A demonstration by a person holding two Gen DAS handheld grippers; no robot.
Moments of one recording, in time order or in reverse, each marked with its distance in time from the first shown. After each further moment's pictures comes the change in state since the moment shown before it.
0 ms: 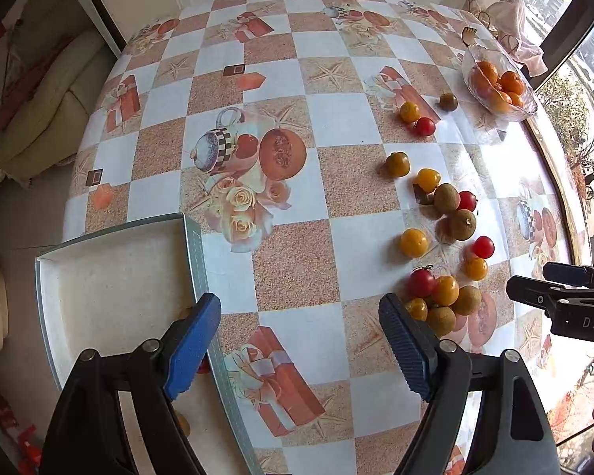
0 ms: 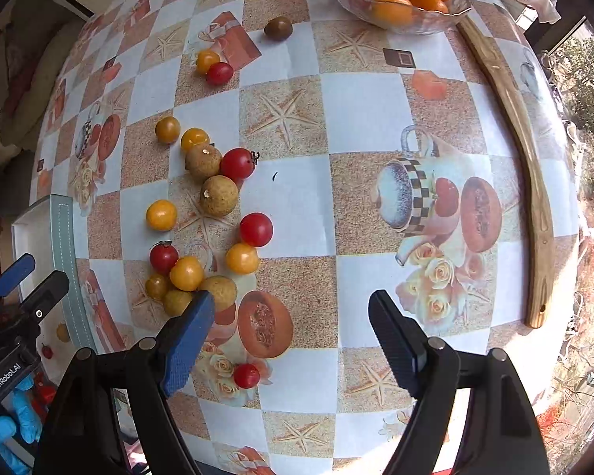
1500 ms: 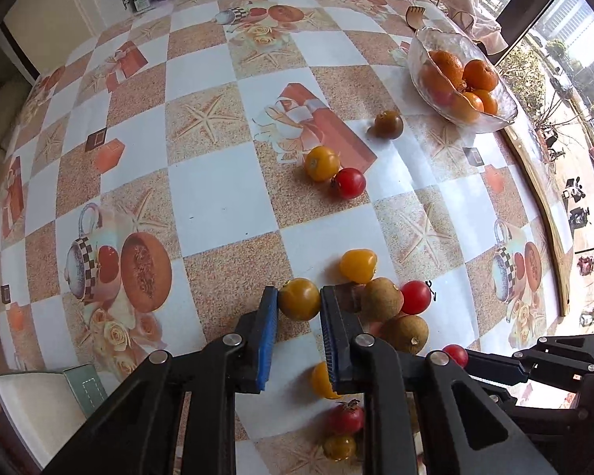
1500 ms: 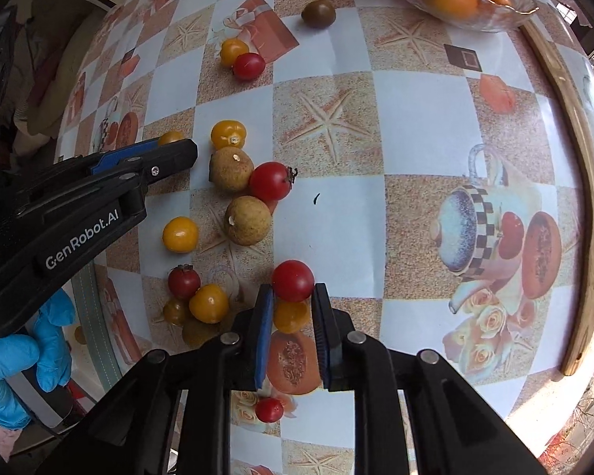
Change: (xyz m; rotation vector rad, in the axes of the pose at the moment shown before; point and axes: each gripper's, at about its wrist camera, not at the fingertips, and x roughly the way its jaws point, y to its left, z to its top) left arm 0.048 -0.065 0.073 0.140 -0.001 -0.145; right arm 0.044 0.045 0.031 -0.044 0.036 0.133
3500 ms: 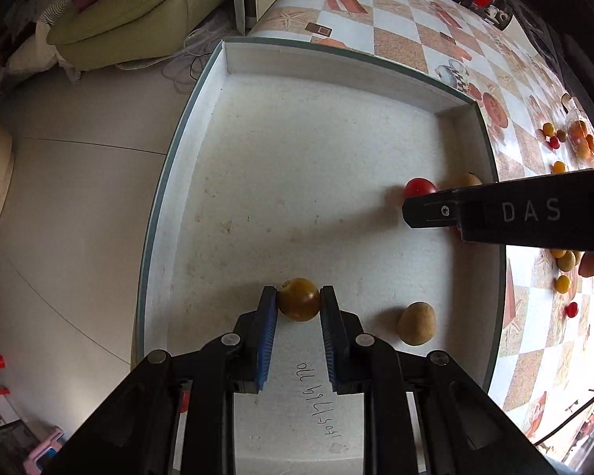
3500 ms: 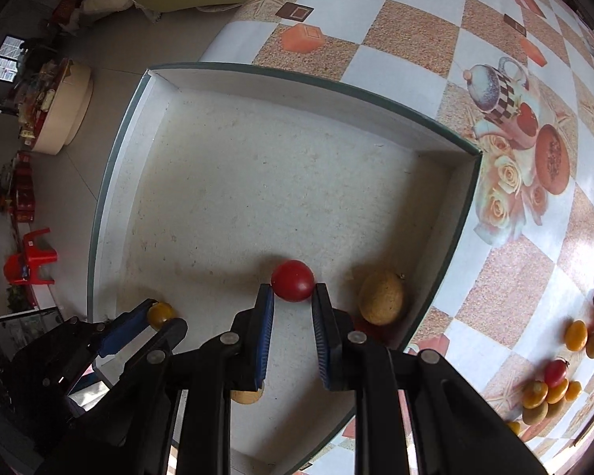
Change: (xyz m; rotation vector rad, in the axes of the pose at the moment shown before) left arm -0.068 0.218 -0.250 -0.457 -0.023 0.140; right arm 0.092 0.287 -0.032 -0.471 0.130 -0.028
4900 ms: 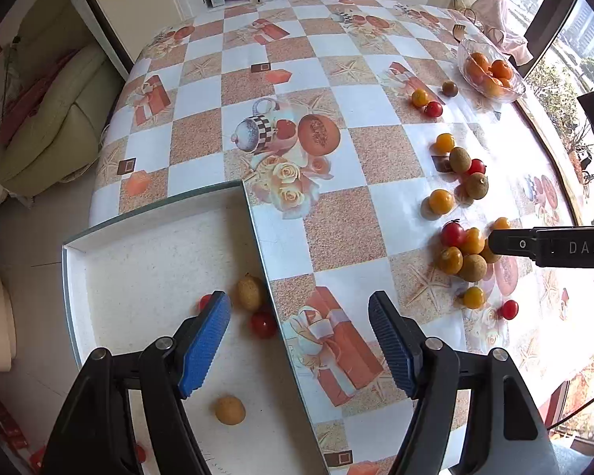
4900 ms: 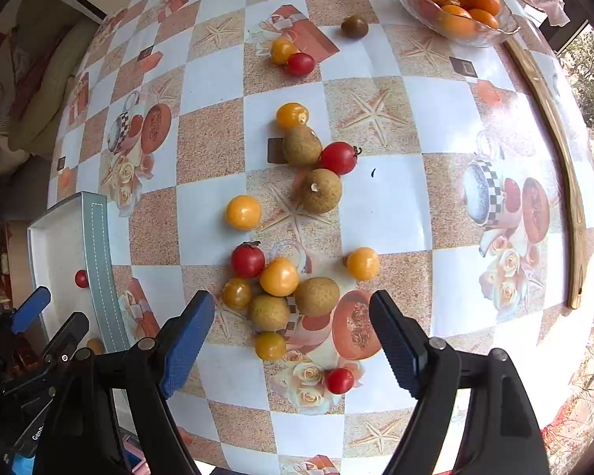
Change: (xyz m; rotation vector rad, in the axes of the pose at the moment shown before) left arm -0.037 -0.181 0.048 0.407 -0.050 -0.014; right arm -0.100 -0.235 -0.127 0.569 -0.154 -0.079
